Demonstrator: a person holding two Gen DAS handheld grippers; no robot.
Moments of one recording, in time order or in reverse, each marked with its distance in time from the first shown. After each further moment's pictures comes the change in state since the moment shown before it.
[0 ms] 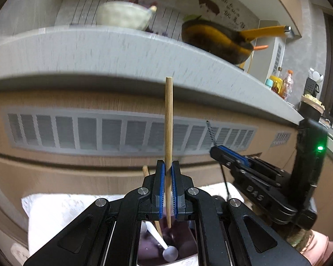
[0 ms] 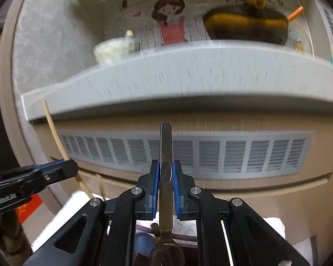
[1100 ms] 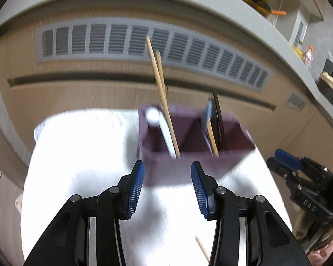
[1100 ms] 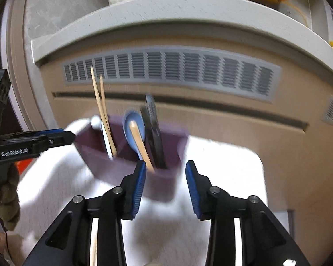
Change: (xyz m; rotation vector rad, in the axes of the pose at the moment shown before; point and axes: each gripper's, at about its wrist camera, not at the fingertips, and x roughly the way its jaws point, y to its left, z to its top) left arm -0.046 -0.003 -0.113 -0.078 0.256 0.136; right arm -0.091 0.018 -0.108 -0.091 0.278 -0.095
